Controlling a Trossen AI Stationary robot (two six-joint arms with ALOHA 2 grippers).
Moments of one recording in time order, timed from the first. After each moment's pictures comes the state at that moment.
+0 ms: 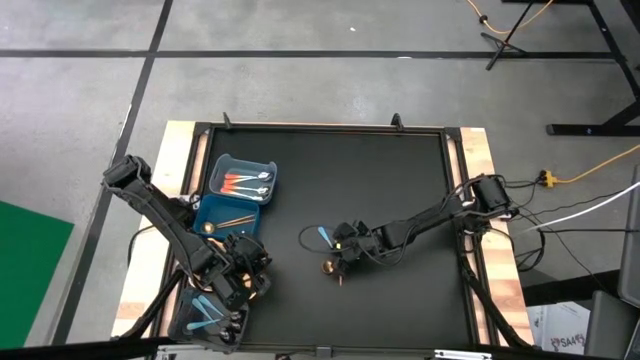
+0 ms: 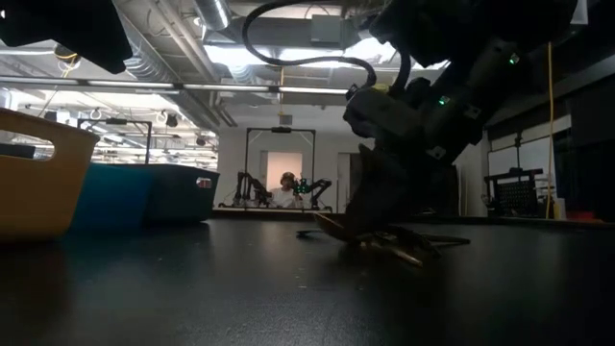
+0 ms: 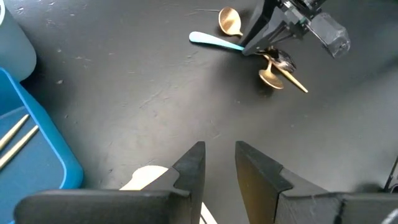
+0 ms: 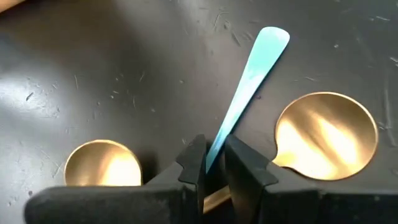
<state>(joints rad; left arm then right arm) -0.73 1.51 1.11 -0.85 -0.67 -1.48 0.30 1.90 0.95 0.04 0.24 0.78</state>
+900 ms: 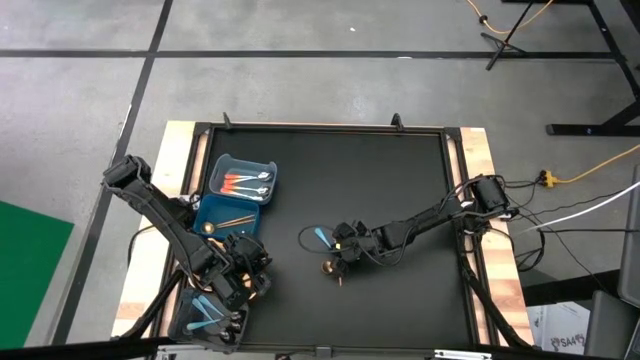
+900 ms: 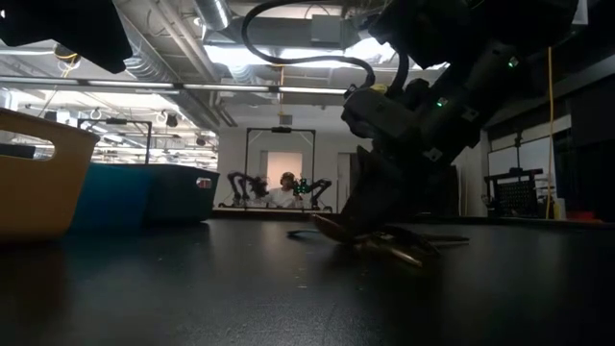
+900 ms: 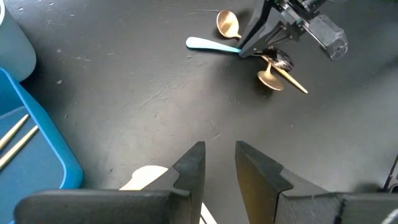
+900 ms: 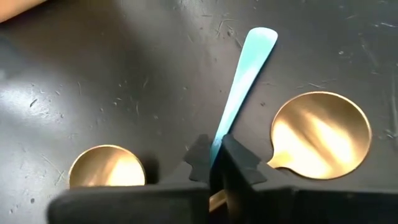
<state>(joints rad) -0.73 1.51 1.11 -0.85 -0.67 -1.48 0.30 1.91 0.94 0.08 0.25 0.78</state>
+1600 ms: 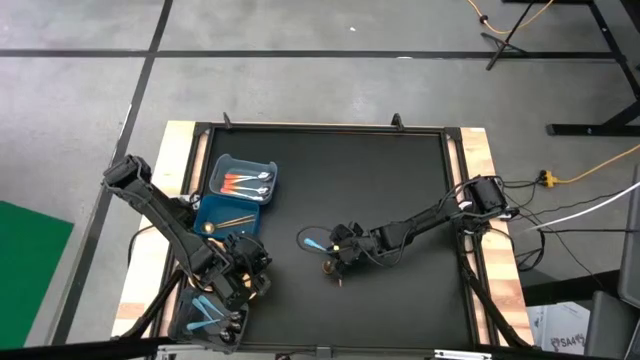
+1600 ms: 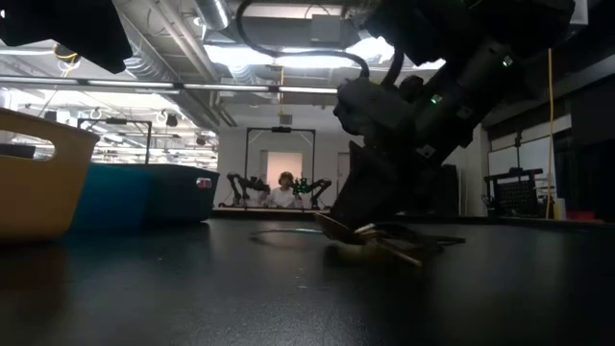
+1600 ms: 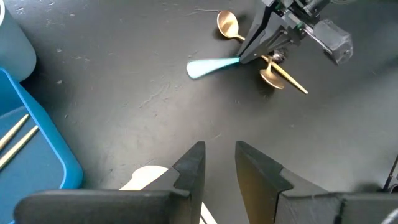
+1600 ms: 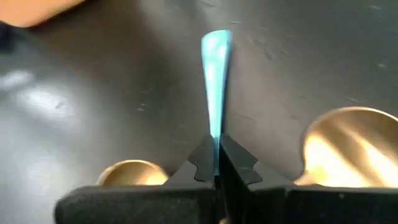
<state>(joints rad) -0.73 1.51 1.11 -0.85 -0.67 -1.48 0.30 1.91 0.95 0.15 0.23 0.75</state>
